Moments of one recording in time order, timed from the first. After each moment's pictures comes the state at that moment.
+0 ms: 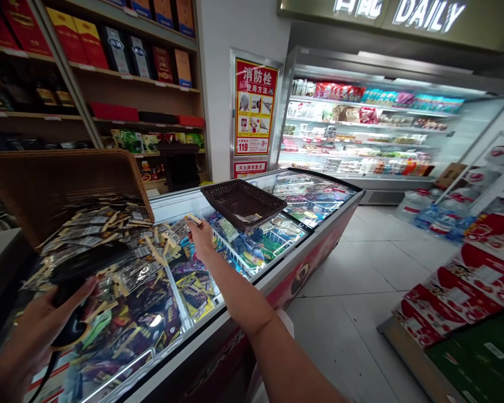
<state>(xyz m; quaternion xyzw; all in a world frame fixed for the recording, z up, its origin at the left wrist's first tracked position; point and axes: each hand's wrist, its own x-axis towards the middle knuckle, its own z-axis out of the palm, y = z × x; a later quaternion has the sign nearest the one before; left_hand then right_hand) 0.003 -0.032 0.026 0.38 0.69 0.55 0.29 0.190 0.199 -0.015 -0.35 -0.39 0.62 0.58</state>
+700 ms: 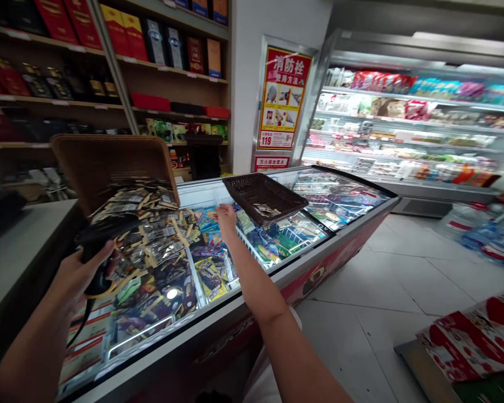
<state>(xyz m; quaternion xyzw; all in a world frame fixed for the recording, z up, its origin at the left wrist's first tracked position) -0.002 -0.037 0.037 0.32 0.65 0.64 0.26 0.206 0.220 -0.027 -0.36 -0.43 0.58 0.59</state>
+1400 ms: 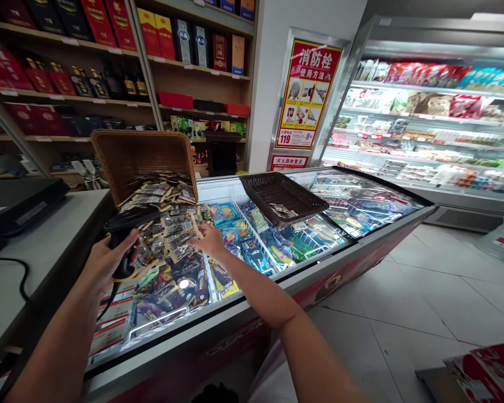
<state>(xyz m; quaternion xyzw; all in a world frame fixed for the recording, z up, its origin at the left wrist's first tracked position) -0.015 -0.035 0.020 0.31 0.64 0.66 0.25 0.158 0.142 -0.053 -0.36 -0.70 0.51 0.34</state>
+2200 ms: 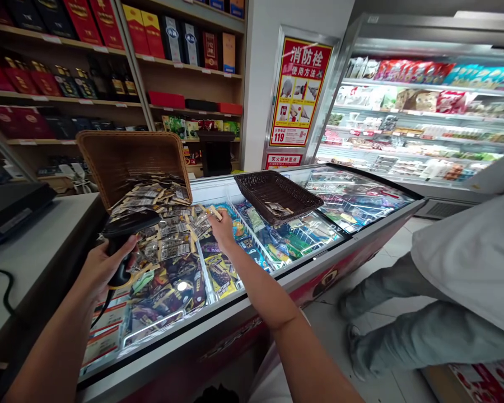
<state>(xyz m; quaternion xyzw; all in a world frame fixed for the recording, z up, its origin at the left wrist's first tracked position) 0.002 -0.035 0.031 0.33 0.67 0.62 0.26 0.179 0.172 -0.038 -0.34 -0.50 0.61 0.52</state>
